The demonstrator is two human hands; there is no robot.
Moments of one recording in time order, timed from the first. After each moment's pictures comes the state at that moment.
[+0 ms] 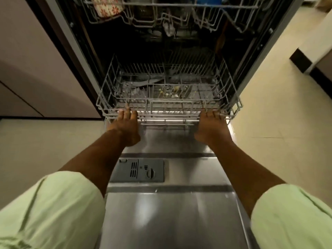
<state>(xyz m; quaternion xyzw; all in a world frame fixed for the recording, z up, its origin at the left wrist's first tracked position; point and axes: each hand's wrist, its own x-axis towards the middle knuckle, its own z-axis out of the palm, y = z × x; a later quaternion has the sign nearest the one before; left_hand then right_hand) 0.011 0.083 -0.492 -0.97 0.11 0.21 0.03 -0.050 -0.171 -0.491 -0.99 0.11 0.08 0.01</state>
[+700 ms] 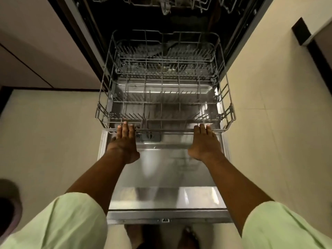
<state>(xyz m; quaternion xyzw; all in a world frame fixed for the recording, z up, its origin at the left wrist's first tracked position) -0.155 0.108 -0.459 -0.92 0.09 0.38 0.05 -0.206 -0.145 -0.450 -0.95 0.13 0.29 0.07</state>
